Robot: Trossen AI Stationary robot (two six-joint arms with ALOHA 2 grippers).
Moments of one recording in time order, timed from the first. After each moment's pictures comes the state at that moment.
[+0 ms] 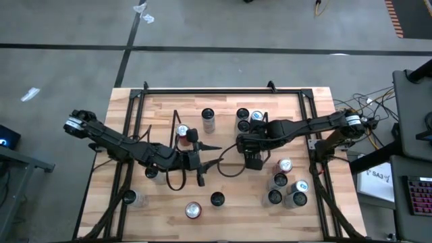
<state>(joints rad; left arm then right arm) -0.38 1.42 1.02 0.37 -0.59 0.39 0.13 1.63 1.51 -1.16 0.21 0.23</state>
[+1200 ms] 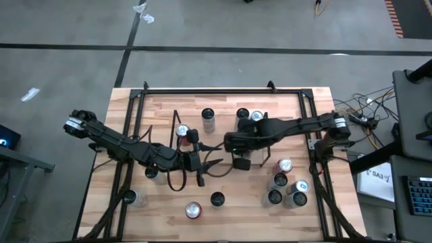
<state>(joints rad) -0.38 1.42 1.02 0.33 -0.59 0.41 0.13 1.80 1.80 -1.23 0.21 0.22</state>
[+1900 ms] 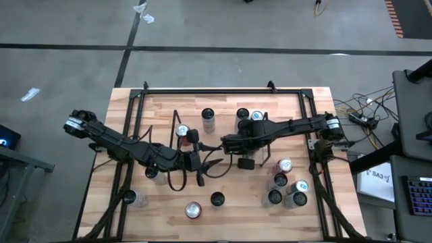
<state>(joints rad) -0.38 1.42 1.02 0.32 -0.59 0.41 0.11 1.87 1.81 -1.42 0.21 0.23</state>
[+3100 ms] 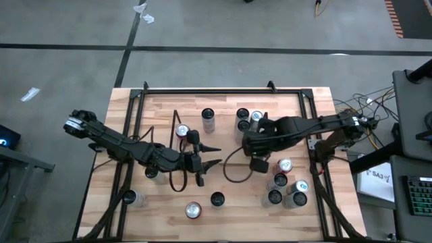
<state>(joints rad) -0.38 1.42 1.02 0.25 -0.60 0.43 0.21 1.67 1.81 -1.46 0.20 0.41</state>
